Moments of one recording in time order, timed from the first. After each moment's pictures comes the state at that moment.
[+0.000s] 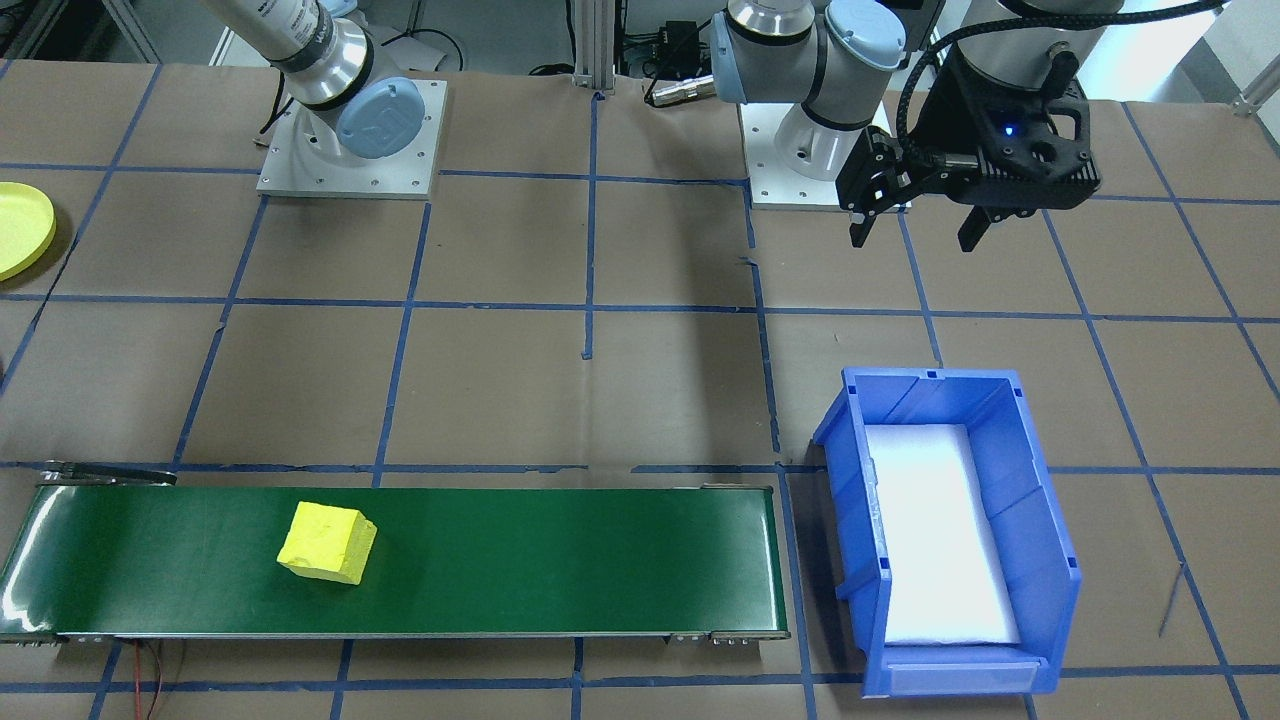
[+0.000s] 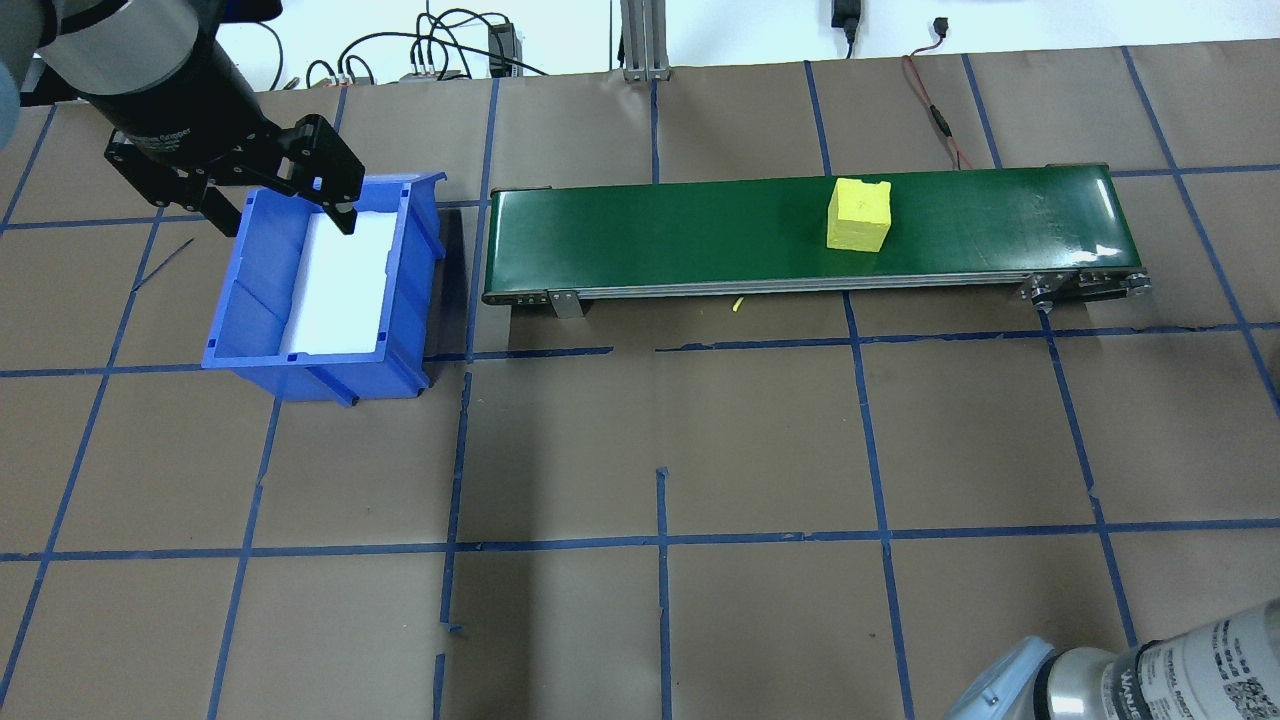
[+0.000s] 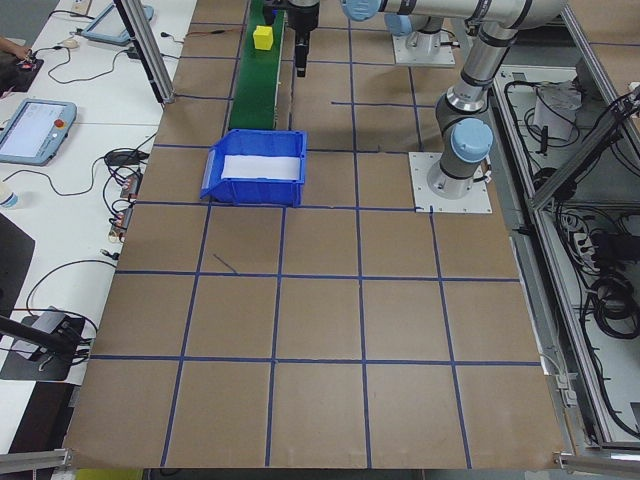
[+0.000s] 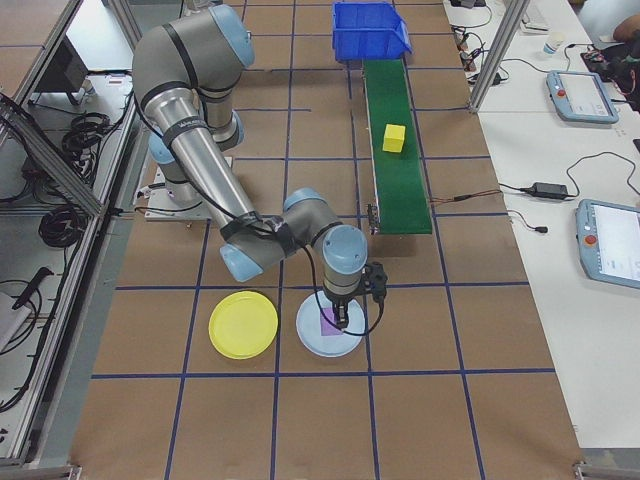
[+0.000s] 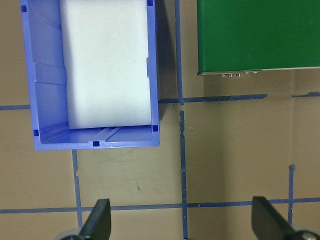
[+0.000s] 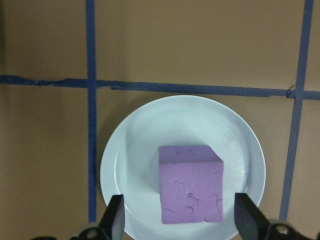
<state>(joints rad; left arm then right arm) -1.52 -1.55 -1.52 -1.62 1.58 0.08 0.65 -1.15 1.55 -2.00 -1.56 -0.99</state>
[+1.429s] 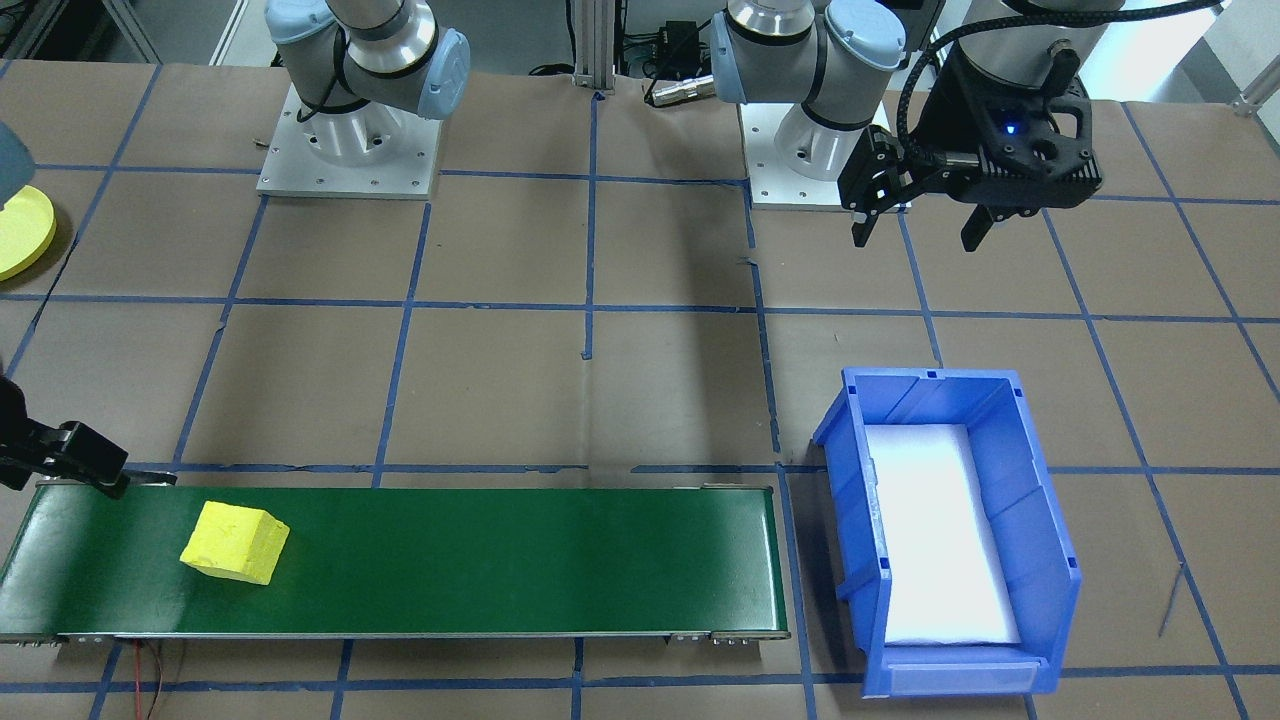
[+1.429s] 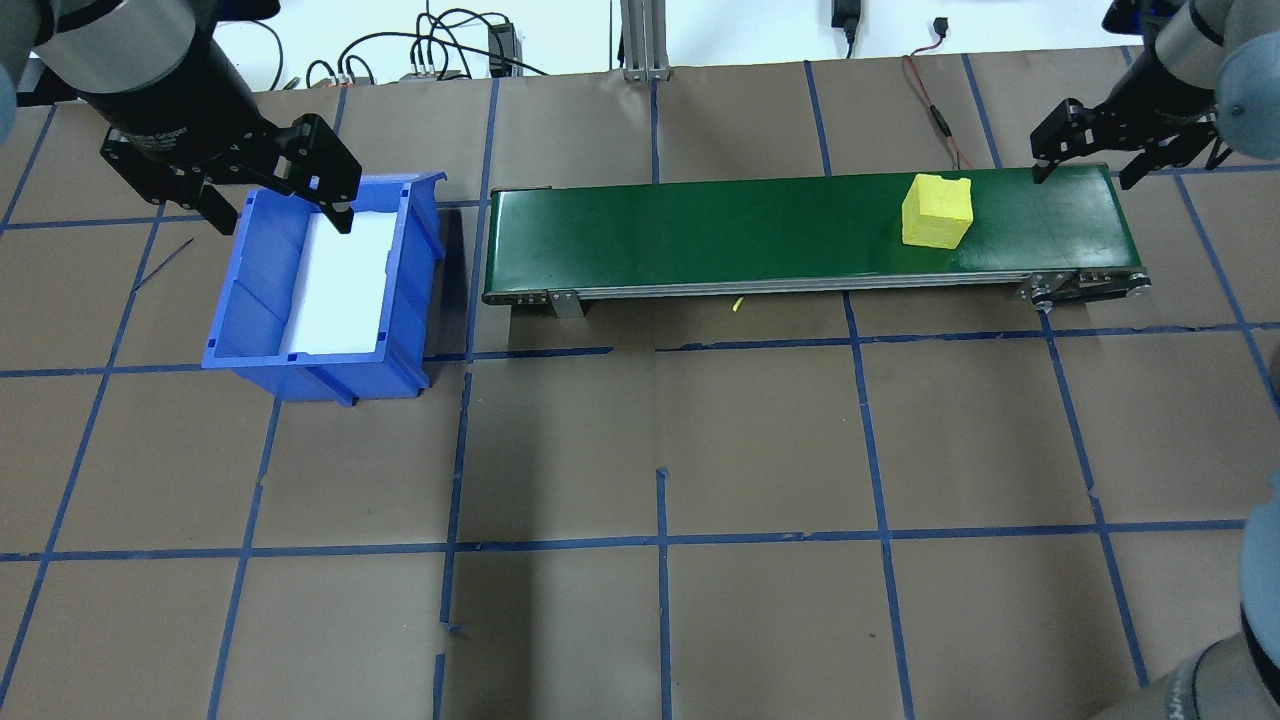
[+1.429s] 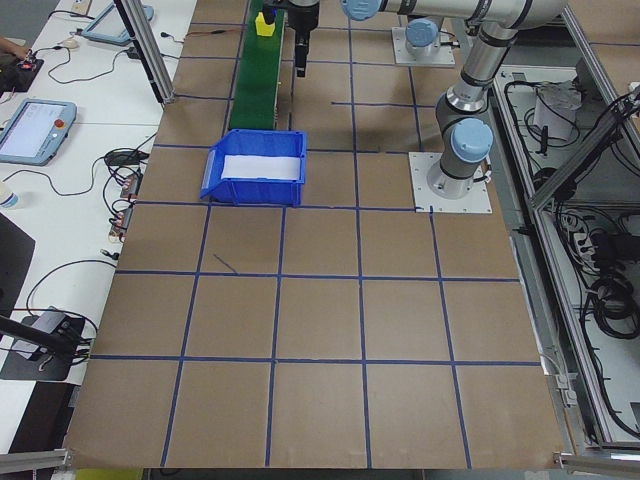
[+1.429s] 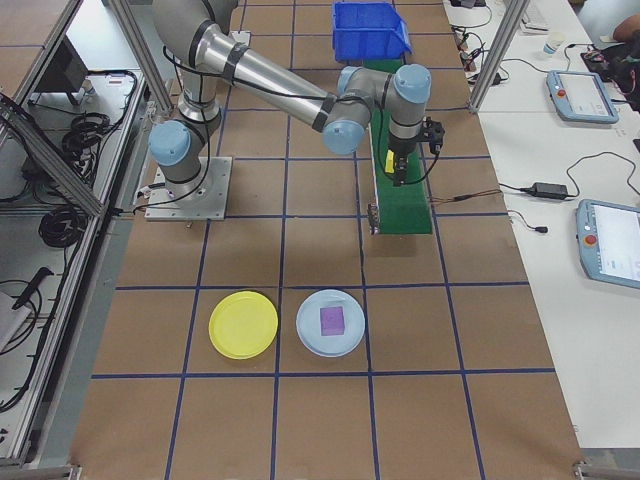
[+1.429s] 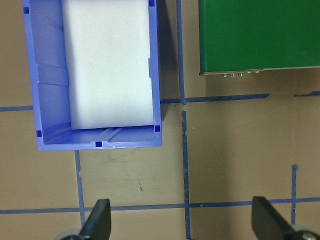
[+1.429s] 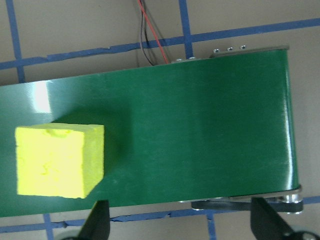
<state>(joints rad) -1.52 -1.55 -1.51 -1.62 1.58 0.09 1.22 -1.23 1.55 -1.96 -1.48 -0.21</state>
